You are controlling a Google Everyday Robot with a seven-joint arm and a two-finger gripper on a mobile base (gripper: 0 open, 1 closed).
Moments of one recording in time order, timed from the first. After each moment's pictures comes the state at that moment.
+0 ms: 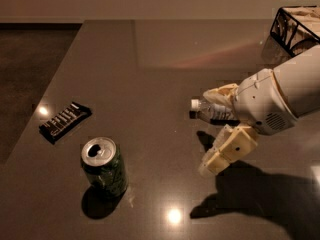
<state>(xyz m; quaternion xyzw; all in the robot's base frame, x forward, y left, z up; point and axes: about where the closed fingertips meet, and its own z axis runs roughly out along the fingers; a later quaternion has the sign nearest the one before) 0.396 -0.094 0.908 -0.58 0.72 0.23 0.29</state>
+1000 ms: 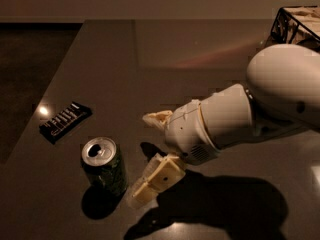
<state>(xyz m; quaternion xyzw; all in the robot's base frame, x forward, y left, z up) 0.361 0.028 0.882 -0.59 0.68 0.32 0.31</state>
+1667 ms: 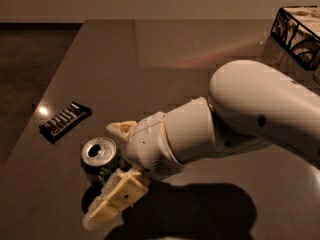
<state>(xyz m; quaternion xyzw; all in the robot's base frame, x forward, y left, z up) 0.333 0.093 0.888 -0.60 0.64 0.36 0.33</state>
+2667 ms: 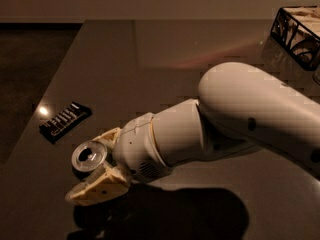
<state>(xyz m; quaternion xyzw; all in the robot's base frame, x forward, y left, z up) 0.327 0.114 0.896 -0.58 0.64 0.38 0.33</state>
